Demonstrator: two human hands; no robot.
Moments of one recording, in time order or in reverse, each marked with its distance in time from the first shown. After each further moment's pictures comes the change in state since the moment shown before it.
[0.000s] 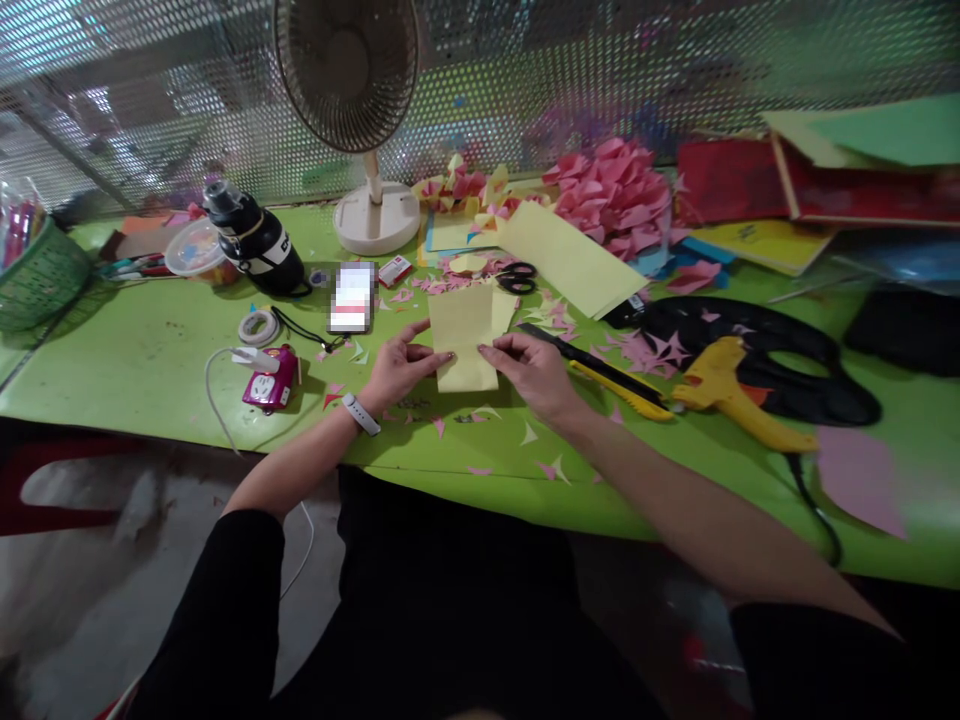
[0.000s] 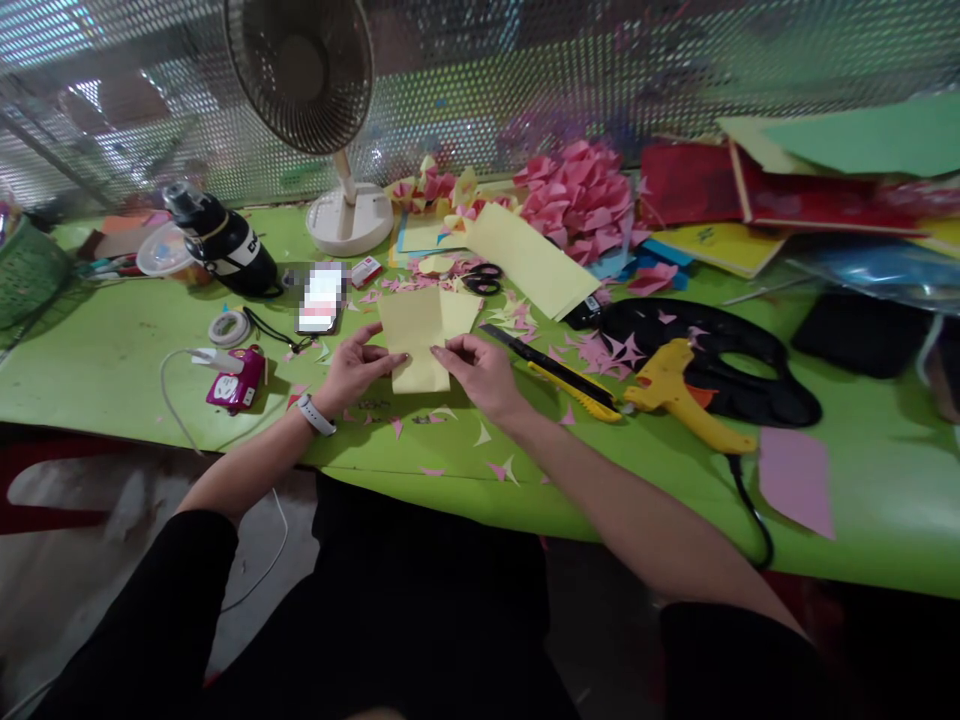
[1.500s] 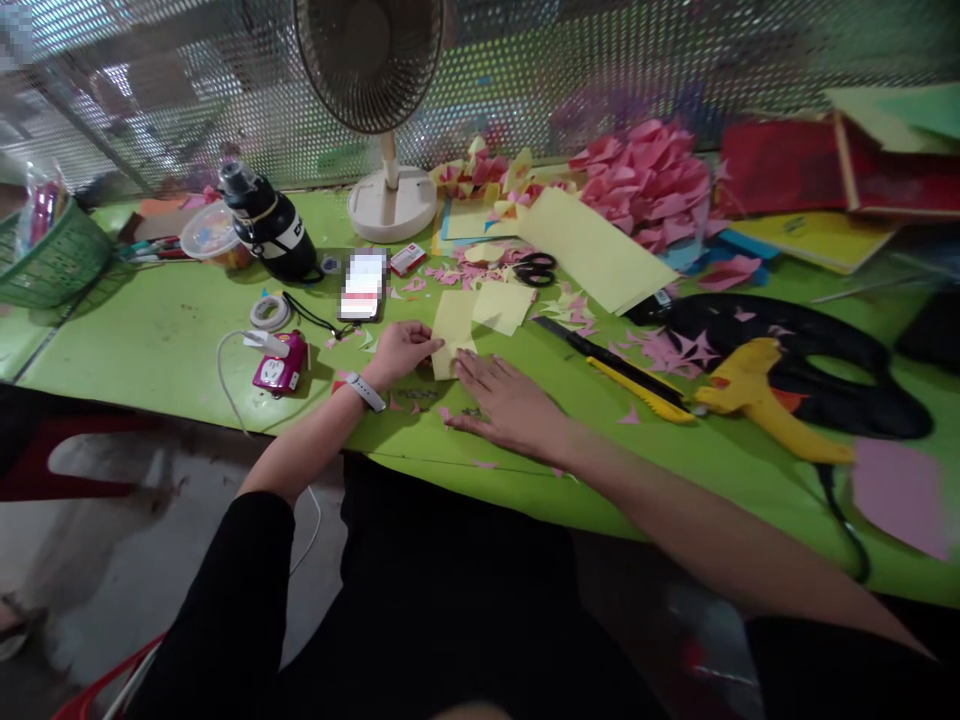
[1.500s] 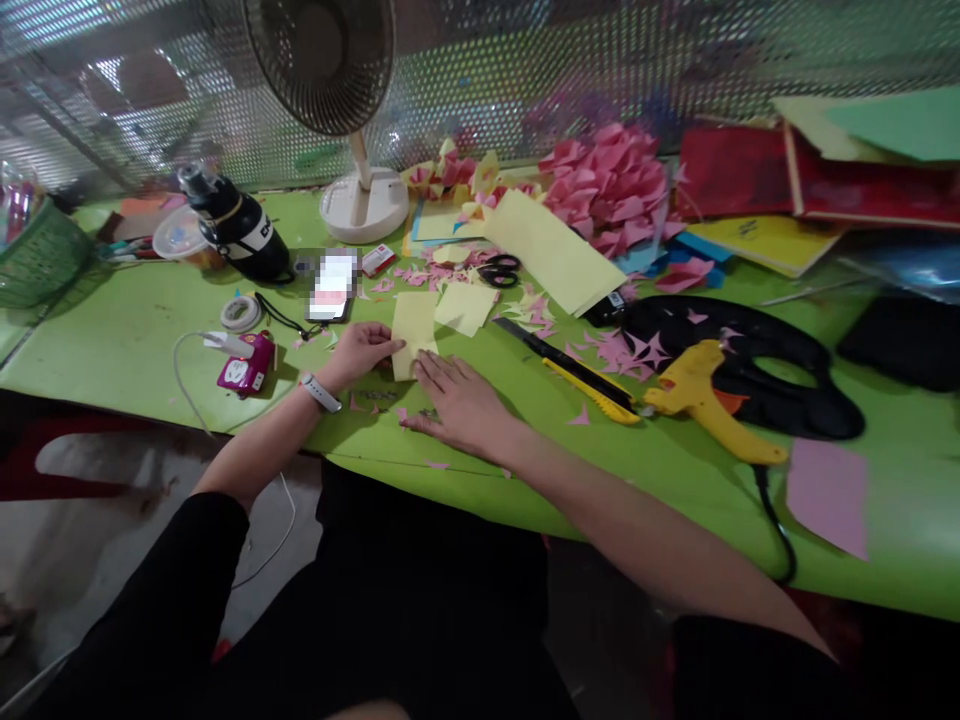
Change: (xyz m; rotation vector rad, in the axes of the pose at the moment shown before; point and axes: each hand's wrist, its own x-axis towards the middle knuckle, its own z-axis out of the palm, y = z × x) left_hand 0.016 -0.002 -0.016 0.267 0.081 -0.117; right_hand -0.020 0.030 0.015 -1.133 -0.601 -0.437
